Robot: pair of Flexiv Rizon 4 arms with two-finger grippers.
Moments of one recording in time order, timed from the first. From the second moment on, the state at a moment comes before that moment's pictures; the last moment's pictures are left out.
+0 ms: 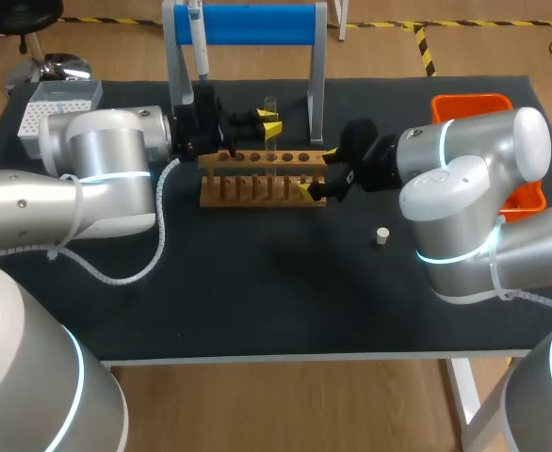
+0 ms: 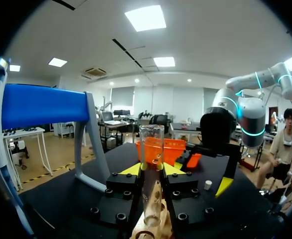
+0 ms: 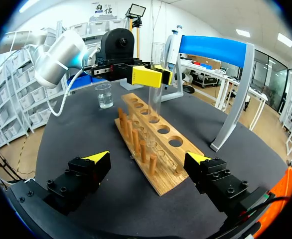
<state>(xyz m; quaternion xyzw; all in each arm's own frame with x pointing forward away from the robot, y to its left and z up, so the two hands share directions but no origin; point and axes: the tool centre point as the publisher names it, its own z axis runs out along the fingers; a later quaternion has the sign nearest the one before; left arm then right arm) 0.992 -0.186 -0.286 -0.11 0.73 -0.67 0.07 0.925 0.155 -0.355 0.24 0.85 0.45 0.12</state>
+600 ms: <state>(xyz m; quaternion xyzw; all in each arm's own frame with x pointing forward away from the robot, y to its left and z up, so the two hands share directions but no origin) 0.990 -0.187 -0.290 -0.10 0.75 -0.65 0.07 0.925 0.155 -0.355 0.24 0.85 0.45 0.12</state>
